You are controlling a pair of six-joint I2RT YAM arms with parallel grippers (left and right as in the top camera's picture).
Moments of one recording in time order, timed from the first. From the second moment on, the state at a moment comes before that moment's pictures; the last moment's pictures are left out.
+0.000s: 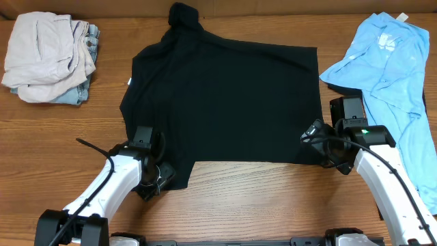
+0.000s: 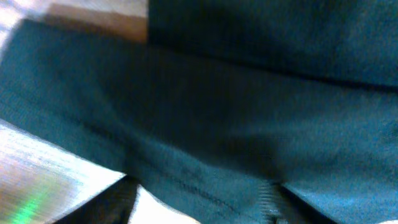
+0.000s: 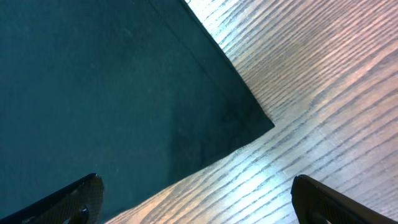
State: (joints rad) left arm -0.17 1.43 0.63 -0.77 0.08 -0.93; right arm 0.06 1.31 0.89 -0.91 0.02 0.75
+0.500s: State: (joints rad) left arm -0.14 1.42 0.67 -0.79 0.10 -0.81; right arm 0.06 1.34 0.81 -0.80 0.00 0.75
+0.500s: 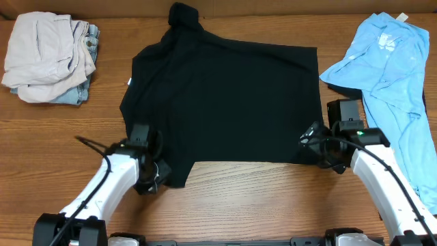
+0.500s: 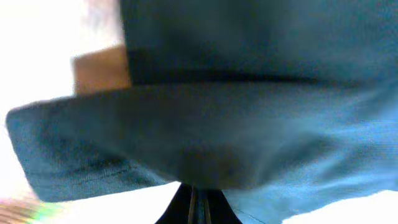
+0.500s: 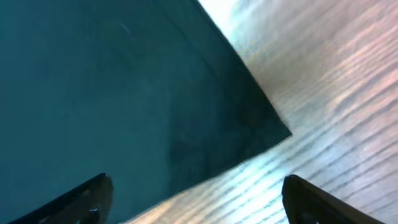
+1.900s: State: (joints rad) left arm -0.10 1.42 1.35 -1.34 -0.07 -0.50; right arm 0.02 1.23 0.88 -1.17 -0.06 0.71
